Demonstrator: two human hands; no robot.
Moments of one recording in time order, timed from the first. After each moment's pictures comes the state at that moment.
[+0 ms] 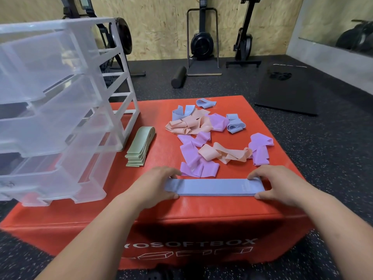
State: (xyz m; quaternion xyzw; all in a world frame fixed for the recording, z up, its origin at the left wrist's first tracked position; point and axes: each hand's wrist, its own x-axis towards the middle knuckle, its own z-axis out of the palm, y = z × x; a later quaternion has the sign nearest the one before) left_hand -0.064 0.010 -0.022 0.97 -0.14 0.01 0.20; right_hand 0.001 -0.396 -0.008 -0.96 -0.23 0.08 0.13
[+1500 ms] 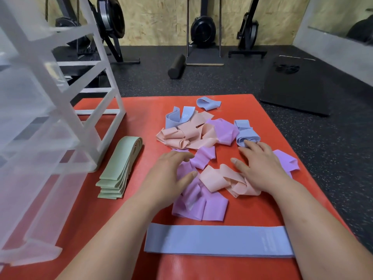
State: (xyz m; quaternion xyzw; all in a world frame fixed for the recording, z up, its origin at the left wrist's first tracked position) left_hand 0.073 -0.021 -0.029 0.94 -0.09 0.11 0.32; right_hand 0.167 -0.305 -0.036 -0.99 -0.09 0.03 0.09
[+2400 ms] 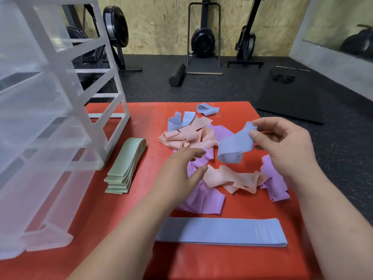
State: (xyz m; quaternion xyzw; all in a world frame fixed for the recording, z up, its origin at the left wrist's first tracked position) left_hand 0.047 -0.054 -0.003 0.90 -0.11 0.18 0.39; right_hand 0.101 -0.309 0.071 -0.76 -0.11 -0.14 0.62
